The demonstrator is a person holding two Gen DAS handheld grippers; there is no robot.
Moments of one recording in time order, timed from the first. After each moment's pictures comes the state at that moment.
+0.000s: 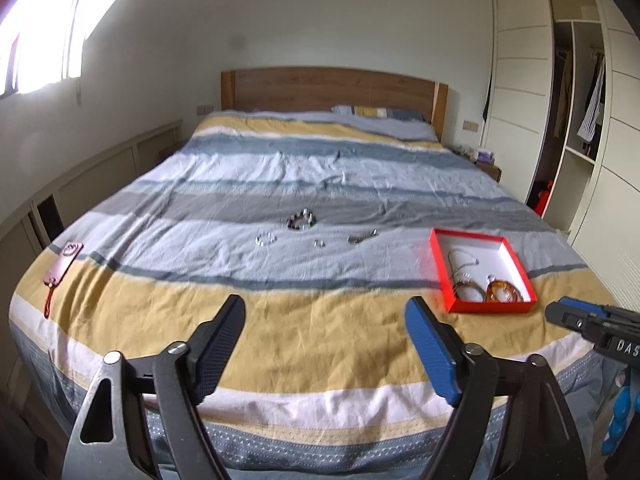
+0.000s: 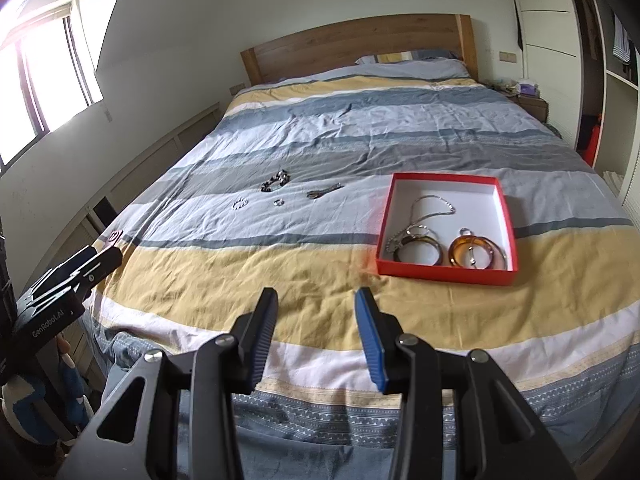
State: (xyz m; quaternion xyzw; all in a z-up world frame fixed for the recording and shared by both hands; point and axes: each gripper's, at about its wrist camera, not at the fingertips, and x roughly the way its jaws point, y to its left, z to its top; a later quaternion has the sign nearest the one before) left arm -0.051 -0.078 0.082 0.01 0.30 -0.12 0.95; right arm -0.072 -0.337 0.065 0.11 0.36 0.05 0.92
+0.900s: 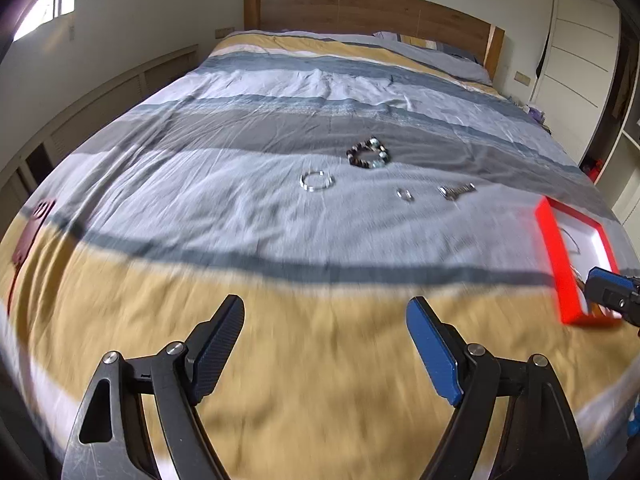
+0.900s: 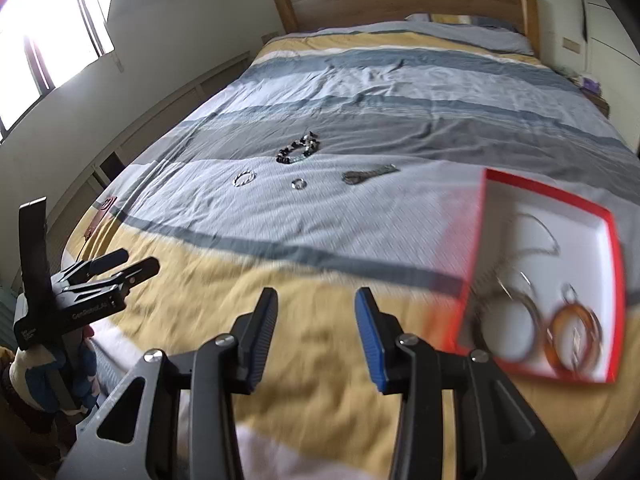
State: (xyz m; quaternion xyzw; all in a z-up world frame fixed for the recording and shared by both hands) left arm 0.149 -0.034 -0.026 0.00 0.42 -0.08 0.90; right arm 0.114 -0.300 -0.009 0.08 0.43 0.13 0.89
